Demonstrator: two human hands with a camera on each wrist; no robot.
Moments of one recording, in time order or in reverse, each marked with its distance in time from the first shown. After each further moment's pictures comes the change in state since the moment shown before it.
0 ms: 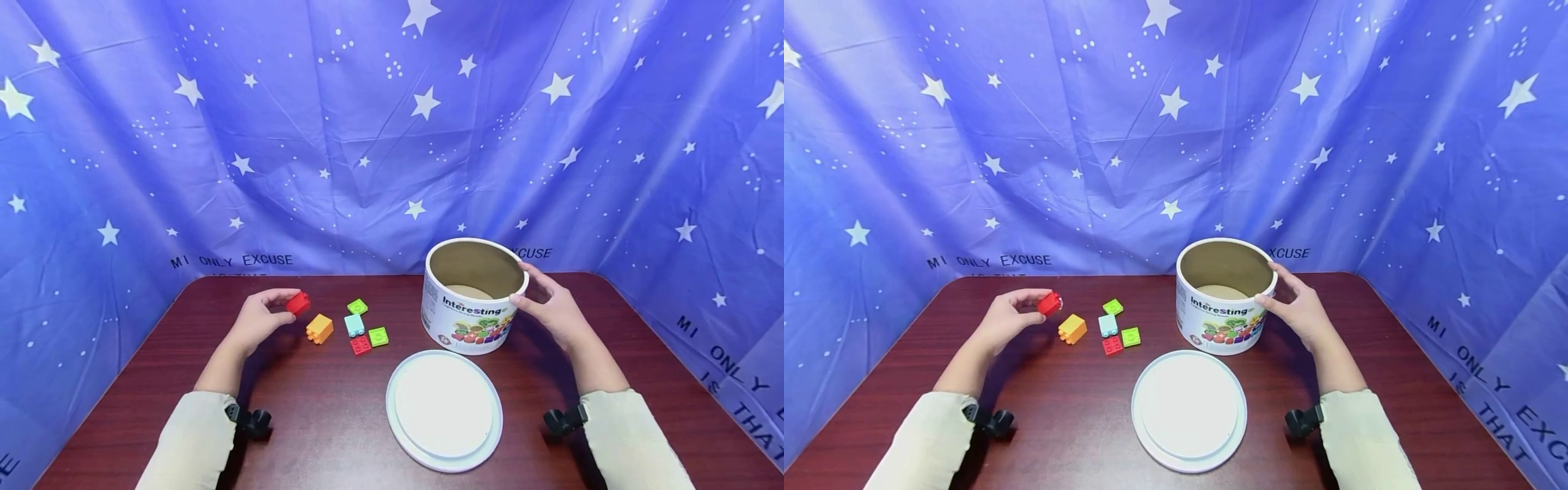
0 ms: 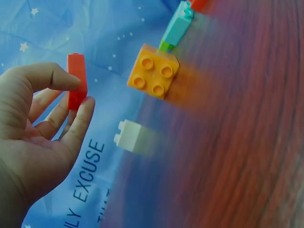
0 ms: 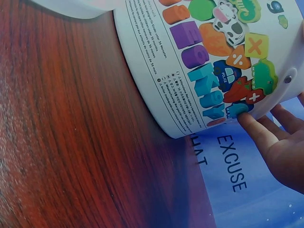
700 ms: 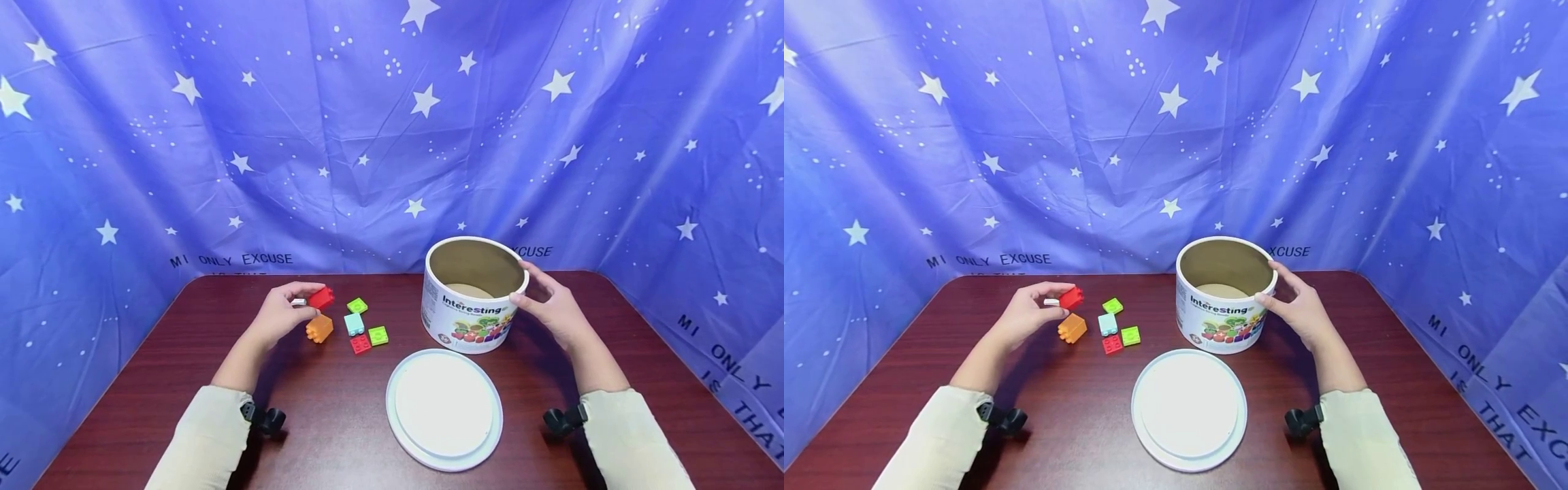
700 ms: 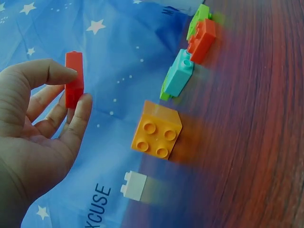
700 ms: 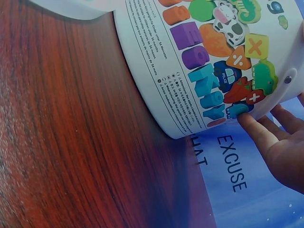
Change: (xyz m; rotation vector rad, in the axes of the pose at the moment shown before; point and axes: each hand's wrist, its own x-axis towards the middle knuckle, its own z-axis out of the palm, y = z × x) left_hand 0.003 0.036 0.029 -0.127 -0.090 0.078; right_hand 0.000 0.003 0.000 0.007 0.006 -0.003
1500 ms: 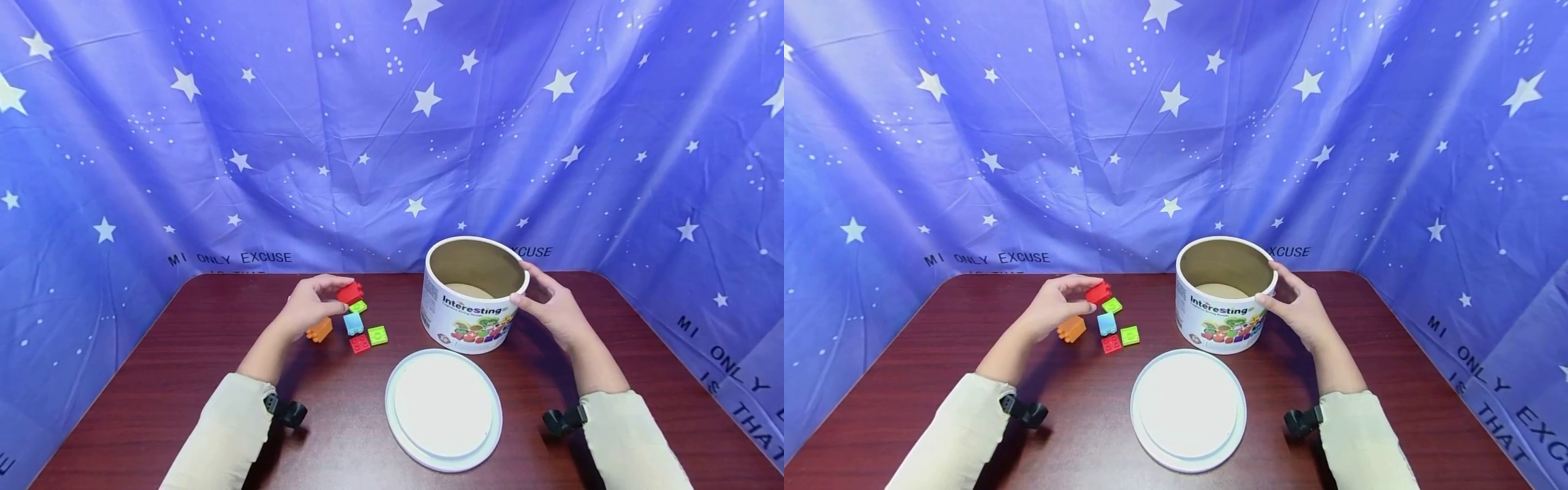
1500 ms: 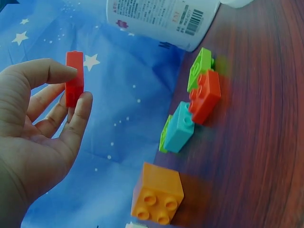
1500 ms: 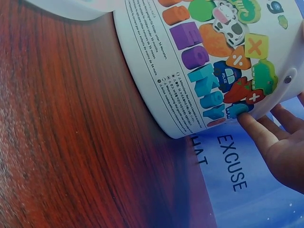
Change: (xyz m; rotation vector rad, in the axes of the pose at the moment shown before) left_hand 0.019 0.020 0.036 -0.074 -0.112 0.027; right_hand 0.000 0.000 0.000 0.036 -0.006 0.004
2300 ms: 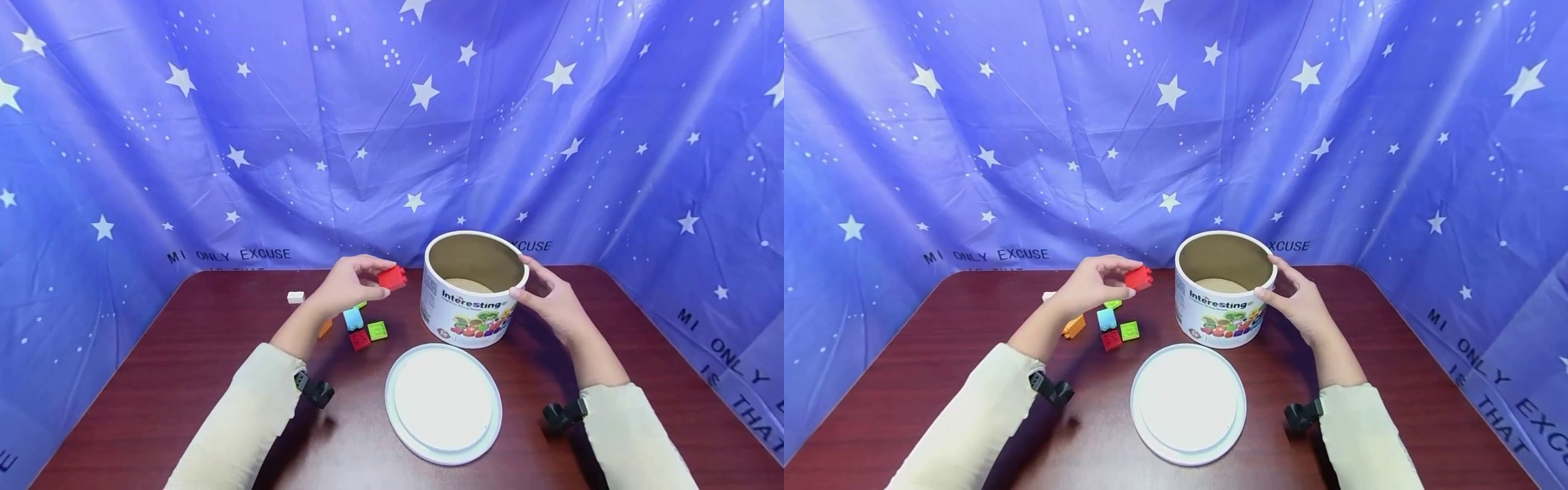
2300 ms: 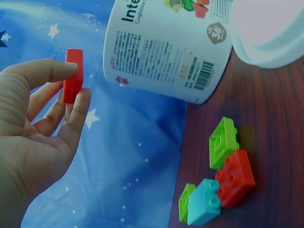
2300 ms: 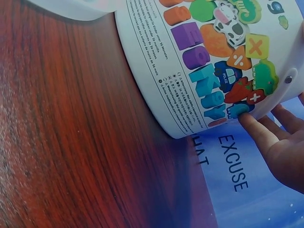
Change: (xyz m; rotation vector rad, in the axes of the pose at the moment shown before) left_hand 0.027 0.051 0.044 0.075 -0.127 0.062; right_hand 0.001 -0.001 -0.001 -0.035 0.006 0.005
